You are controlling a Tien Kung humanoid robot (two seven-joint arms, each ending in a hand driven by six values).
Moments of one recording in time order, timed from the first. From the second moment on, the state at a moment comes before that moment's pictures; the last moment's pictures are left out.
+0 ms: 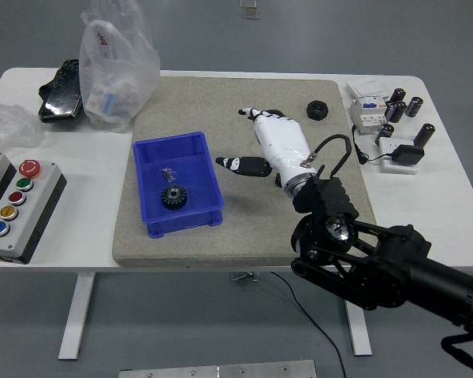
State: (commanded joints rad) left arm -0.03 0.06 -1.78 -0.18 1.71 0.13 0.20; right arm 0.68 -0.17 0.51 1.21 -2.01 -0.47 -0.61
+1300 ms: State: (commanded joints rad) left arm -0.04 0.06 -1.76 -0.18 1.68 0.13 0.19; right arm 0.70 -0.13 0.38 0.92 -1.87 -0.43 -0.57
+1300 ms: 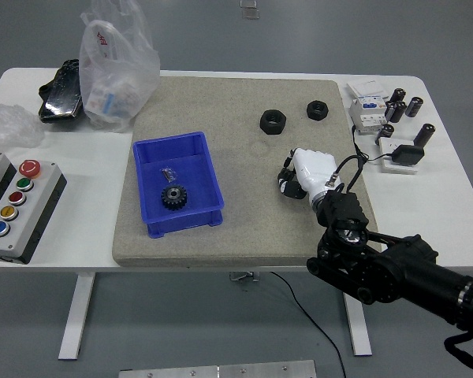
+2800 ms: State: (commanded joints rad) left arm -0.04 0.06 -1.77 -0.18 1.68 0.13 0.19; right arm 0.67 -0.25 0.48 1.25 -2.01 -0.10 -0.65
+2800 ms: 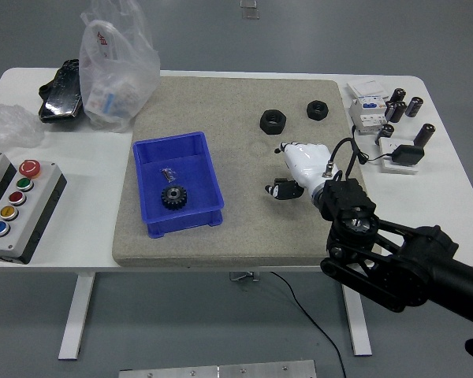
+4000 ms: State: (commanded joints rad) left arm -0.04 0.05 -1.75 -0.18 1.67 0.13 0.18; right arm 0.68 -0.21 0.35 1.09 -1.95 -0.26 -0.65
